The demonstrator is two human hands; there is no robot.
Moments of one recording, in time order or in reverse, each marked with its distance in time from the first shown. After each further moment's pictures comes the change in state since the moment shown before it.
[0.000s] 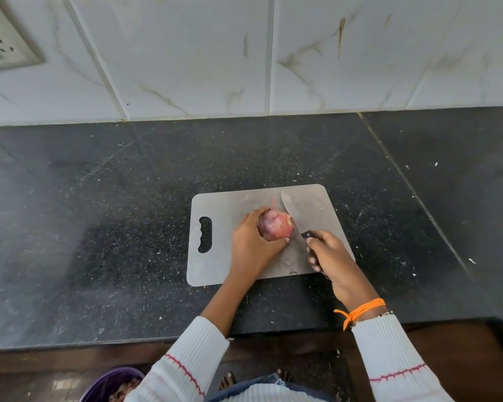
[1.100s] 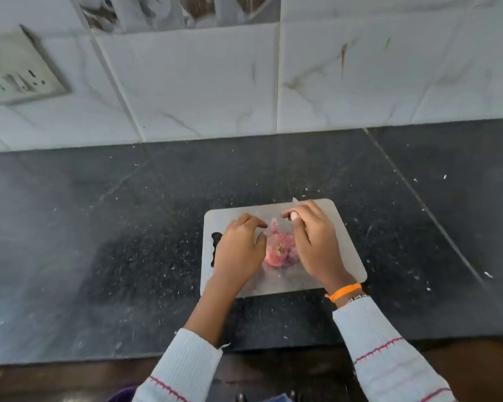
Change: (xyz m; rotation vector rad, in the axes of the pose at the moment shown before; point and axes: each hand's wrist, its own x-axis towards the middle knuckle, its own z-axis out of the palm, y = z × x) left_hand 0.008 0.012 -0.052 0.348 -0.051 0.201; right_hand 0.013 -0.035 0.033 -0.466 0.228 -1.016
